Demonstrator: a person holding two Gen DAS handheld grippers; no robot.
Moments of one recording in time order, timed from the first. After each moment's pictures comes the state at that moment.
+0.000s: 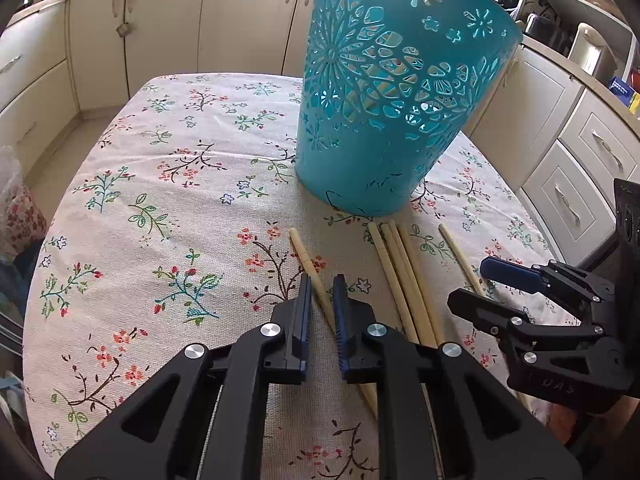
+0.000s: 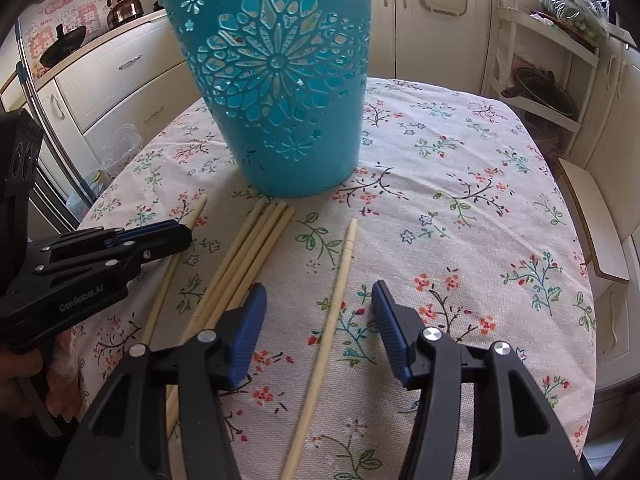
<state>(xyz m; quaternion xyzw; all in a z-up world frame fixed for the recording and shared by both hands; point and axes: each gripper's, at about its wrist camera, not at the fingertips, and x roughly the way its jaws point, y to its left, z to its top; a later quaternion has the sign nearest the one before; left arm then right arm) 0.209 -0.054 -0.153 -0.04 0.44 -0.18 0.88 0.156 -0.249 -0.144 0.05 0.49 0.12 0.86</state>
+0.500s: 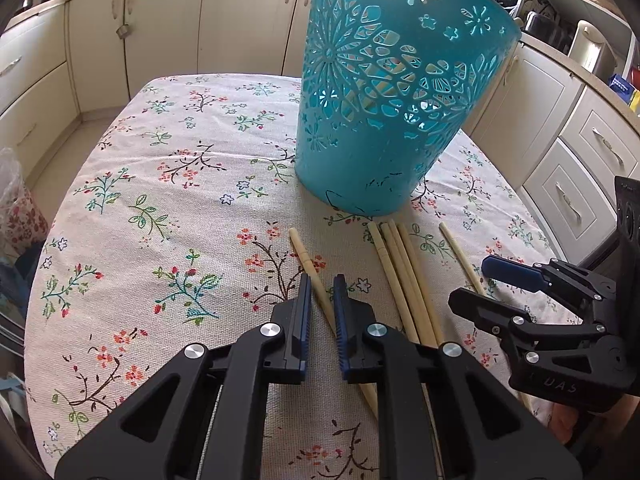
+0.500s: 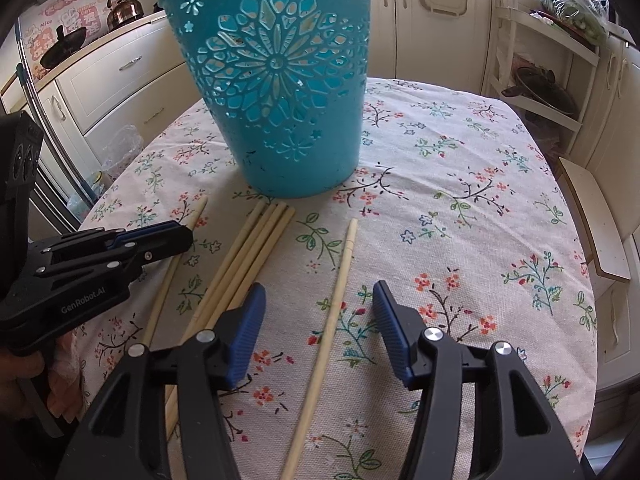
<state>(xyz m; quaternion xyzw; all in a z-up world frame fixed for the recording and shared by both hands) 0.209 -0.055 -0.153 -0.03 0.44 -0.18 0.88 0.155 -0.249 -0.144 0.06 0.49 0.12 0.86</state>
